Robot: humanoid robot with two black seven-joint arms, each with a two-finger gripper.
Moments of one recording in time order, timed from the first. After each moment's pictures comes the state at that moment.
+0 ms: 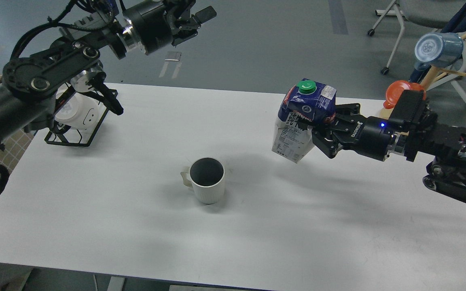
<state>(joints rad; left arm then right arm) -1.19 0.45 -0.38 -0.85 0.66 -0.39 -0.49 1.20 -0.54 -0.32 1.07 -1.57 -0.49 0.49</state>
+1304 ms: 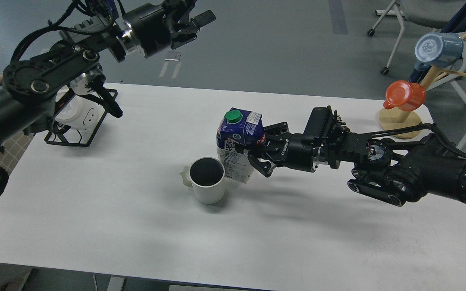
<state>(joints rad) -1.18 0.45 -0.38 -0.85 0.66 -0.39 -0.49 1.21 -0.16 -0.44 0.84 -1.48 -0.49 0.49</state>
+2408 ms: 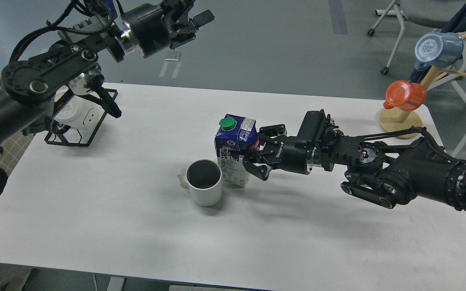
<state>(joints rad) -1.18 0.45 -0.38 -0.85 0.65 -0.39 -0.49 1.19 -0.13 -0.44 0.80 -1.48 -0.49 0.49</state>
